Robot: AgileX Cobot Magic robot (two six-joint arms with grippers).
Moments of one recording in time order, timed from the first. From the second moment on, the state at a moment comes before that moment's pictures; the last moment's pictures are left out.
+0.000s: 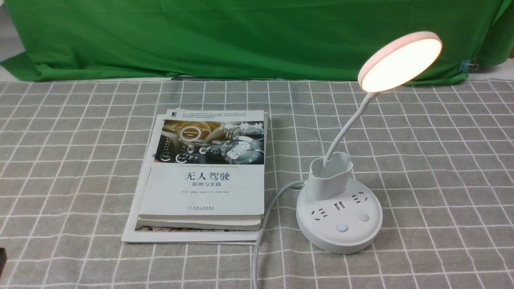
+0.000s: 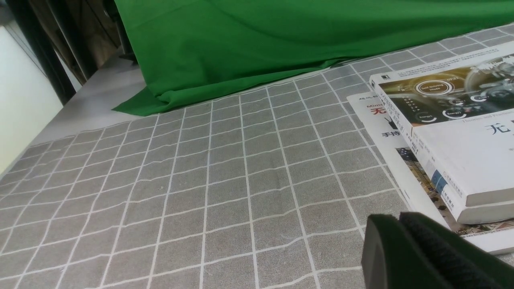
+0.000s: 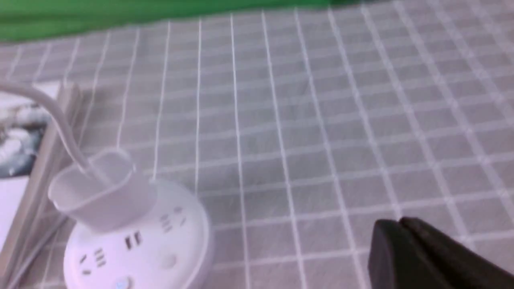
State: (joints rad) right arm 0.09 0.80 -0.58 0.00 0.45 0.17; left arm 0.01 0.00 0.01 0.07 0.22 0.22
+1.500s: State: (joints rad) right arm 0.46 1.77 -1.04 0.04 0.55 0.01; left arm 0.01 0.00 0.01 0.07 0.22 0.22
